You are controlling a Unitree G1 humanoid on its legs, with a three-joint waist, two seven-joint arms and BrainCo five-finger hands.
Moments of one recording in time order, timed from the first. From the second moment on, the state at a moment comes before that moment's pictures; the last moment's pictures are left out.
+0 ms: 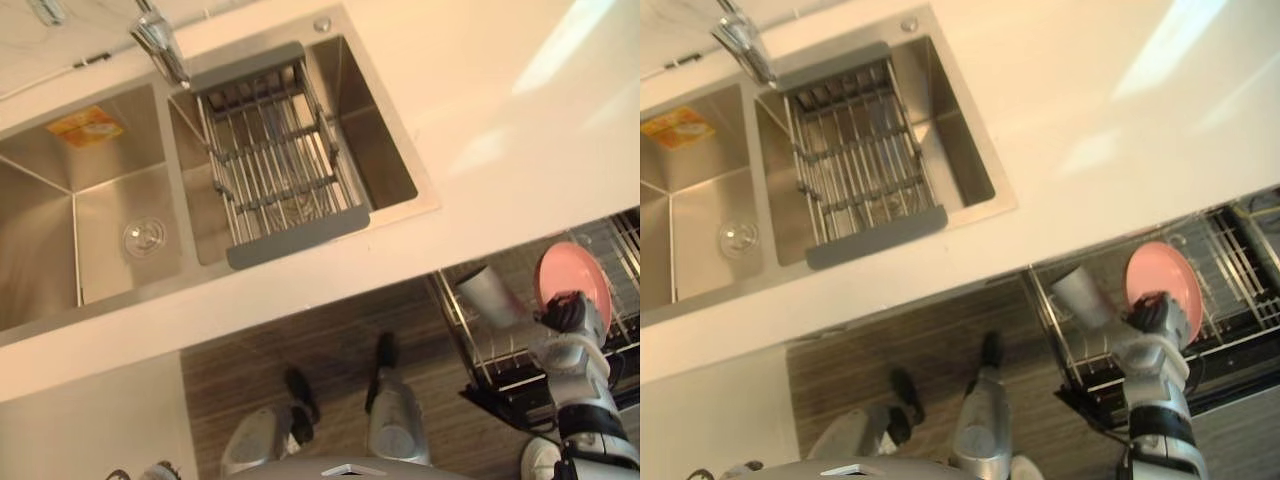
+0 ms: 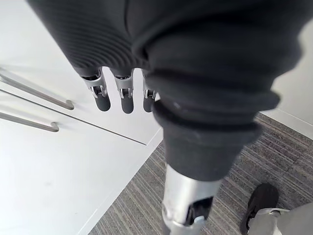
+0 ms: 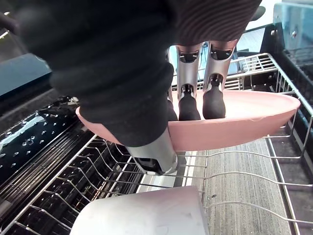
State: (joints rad) left arm 0.17 0.23 -0.13 0.83 0.40 0.44 0.00; right arm -0.21 -0.62 -0.29 0.70 -0.46 0.04 -0.33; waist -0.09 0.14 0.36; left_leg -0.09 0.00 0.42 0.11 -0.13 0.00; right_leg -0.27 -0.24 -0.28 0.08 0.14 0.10
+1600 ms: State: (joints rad) left arm 0.12 0.14 -0.14 0.95 0.45 0.46 0.08; right arm -0.16 -0.60 -0.45 0.40 -0.19 0.15 -0.31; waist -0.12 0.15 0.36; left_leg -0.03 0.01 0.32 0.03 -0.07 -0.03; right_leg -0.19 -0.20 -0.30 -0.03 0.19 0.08
